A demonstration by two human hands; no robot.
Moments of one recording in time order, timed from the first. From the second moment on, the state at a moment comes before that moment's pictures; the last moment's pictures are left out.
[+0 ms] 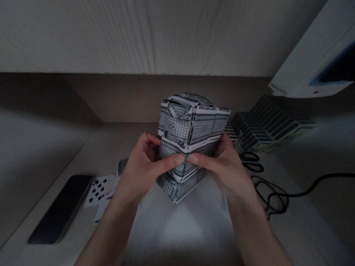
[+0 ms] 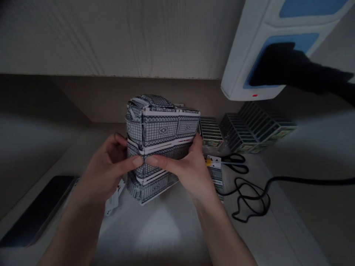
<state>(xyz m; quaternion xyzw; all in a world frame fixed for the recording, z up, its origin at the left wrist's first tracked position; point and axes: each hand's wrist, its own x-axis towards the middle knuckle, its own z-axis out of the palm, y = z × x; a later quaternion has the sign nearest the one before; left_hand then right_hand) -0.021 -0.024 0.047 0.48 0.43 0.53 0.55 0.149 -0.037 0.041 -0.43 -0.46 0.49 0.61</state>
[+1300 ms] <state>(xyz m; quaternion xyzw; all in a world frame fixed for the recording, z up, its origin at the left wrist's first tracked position) -0.012 -0.015 0.043 0.40 0.44 0.53 0.60 0.140 -0.033 0.037 -0.45 -0.42 0.47 0.64</state>
